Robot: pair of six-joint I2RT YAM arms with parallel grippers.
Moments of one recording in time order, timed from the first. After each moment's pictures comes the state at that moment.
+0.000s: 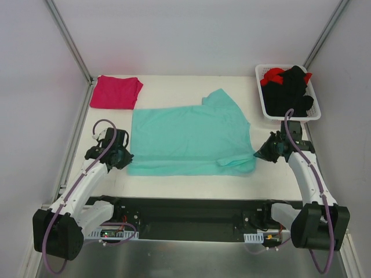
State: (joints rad) left arm -0.20 0.95 0.66 -0.78 -0.15 -0.90; right arm -0.06 1.07 0.79 -0.77 -0.22 0.57
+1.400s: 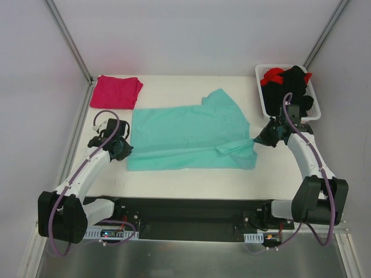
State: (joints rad) left arm -0.17 1.11 0.75 -0.73 -0.21 -0.85; right arm -0.06 1.30 0.97 -0.69 -0.22 0.56
